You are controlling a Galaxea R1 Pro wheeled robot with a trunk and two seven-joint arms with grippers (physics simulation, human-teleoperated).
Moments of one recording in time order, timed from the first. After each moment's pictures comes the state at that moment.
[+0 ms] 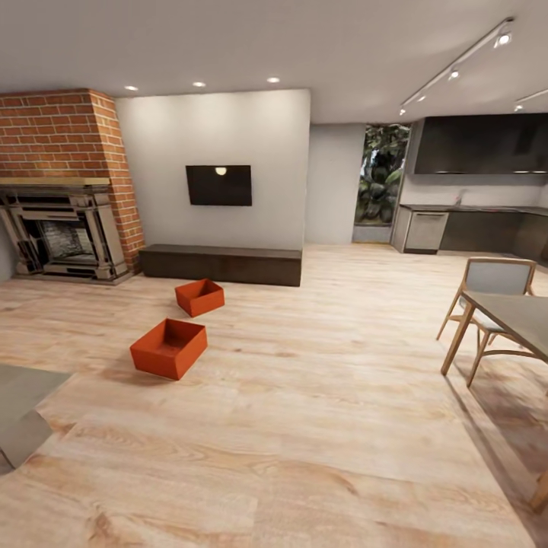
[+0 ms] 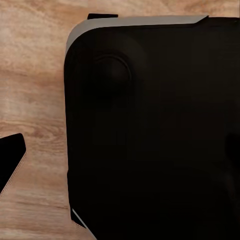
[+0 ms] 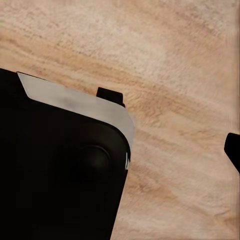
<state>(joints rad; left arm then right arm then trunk) -0.01 0.00 0.02 -0.05 0.01 -0.02 -0.01 -0.10 0.01 0.97 0.02 -0.68 -0.16 -0.09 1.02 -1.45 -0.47</state>
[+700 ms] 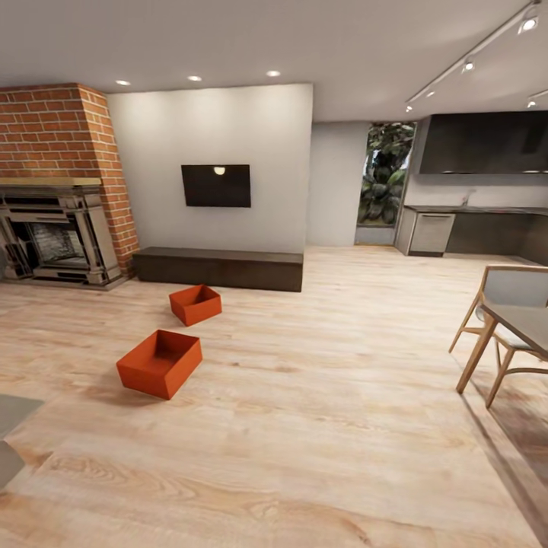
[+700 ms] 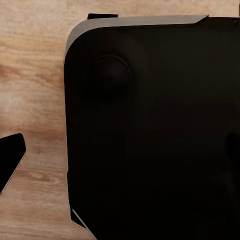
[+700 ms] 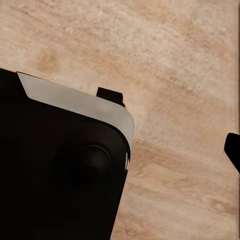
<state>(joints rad) -0.01 0.00 0.02 -0.05 0.01 -0.02 -0.01 -0.10 0.01 0.97 0.02 -0.68 -0.16 -0.09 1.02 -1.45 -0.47</state>
